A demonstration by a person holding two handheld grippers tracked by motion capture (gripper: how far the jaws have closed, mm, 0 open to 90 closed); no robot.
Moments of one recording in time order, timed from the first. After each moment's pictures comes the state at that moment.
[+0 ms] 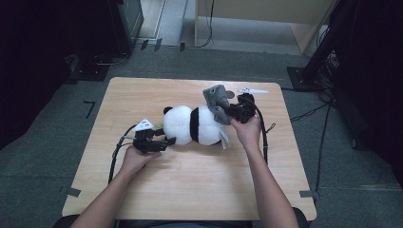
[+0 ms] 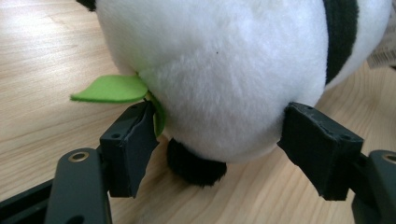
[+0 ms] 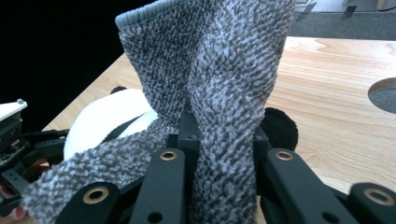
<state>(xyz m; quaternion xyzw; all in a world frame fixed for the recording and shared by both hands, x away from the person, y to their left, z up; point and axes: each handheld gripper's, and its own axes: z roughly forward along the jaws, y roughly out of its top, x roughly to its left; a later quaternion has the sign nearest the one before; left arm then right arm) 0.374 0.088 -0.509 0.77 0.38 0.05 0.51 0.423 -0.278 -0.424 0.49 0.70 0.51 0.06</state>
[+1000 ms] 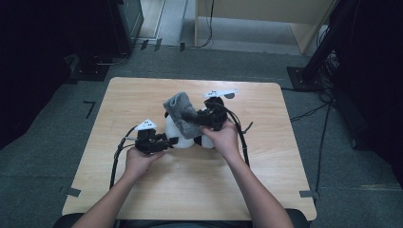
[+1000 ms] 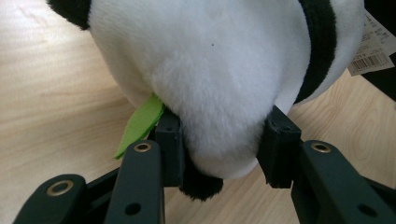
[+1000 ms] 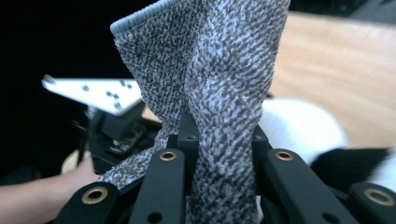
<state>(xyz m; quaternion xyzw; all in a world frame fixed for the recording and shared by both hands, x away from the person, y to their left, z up) 0.352 0.076 -0.484 0.77 0.40 0.02 0.50 0.378 -0.174 -0.384 0.39 0.77 0.51 -0.03</state>
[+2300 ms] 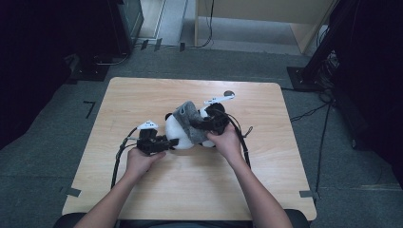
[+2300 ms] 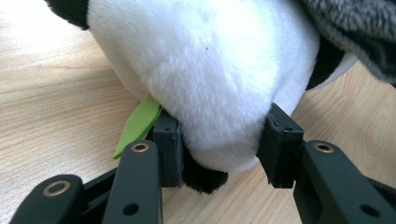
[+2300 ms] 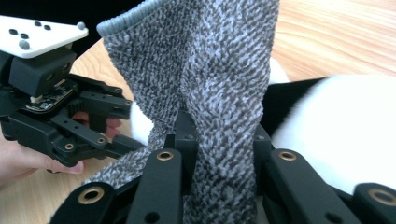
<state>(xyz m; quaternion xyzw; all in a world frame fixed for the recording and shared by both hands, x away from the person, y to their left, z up) 0.360 0.073 -0.495 0.78 0.42 0.00 0.47 0.391 -0.192 -0.418 0.42 0.80 0.43 0.02</state>
